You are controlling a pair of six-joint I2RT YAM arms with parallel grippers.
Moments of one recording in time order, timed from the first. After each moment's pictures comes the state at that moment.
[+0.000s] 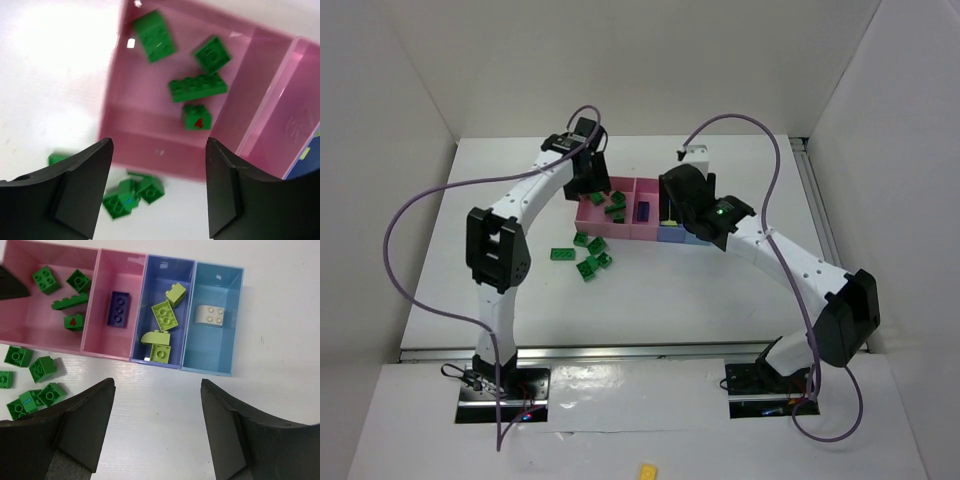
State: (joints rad) left arm -0.37 2.14 2.05 -0.99 -0.18 -0.59; right arm 0.70 1.45 1.31 -0.54 0.54 0.42
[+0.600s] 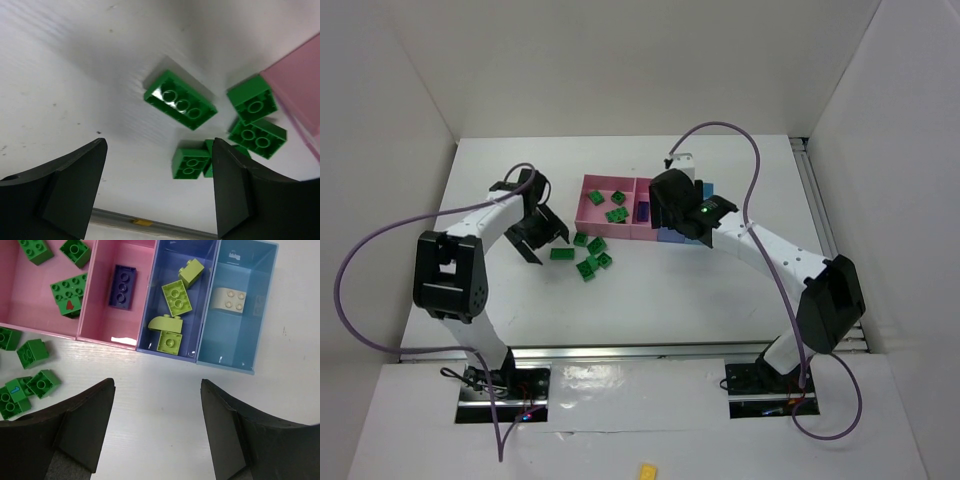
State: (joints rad) left arm -0.12 1.74 1.26 -0.91 -0.03 -0.89; right arm 0.70 1.55 1.30 -0.53 0.48 0.43
